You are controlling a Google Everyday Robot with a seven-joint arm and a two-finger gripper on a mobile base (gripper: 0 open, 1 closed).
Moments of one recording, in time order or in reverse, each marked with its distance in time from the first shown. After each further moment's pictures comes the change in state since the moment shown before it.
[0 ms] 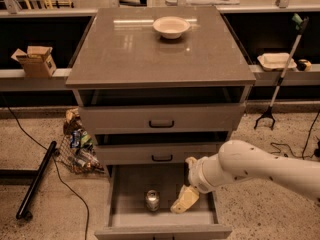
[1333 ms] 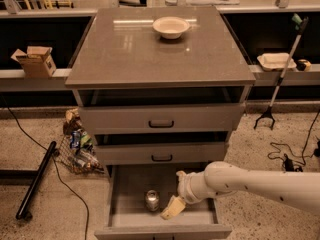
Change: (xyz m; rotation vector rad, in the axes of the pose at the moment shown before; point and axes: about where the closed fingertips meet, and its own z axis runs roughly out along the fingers) arm 0.035 -0.012 0.115 -0.022 -0.080 0.061
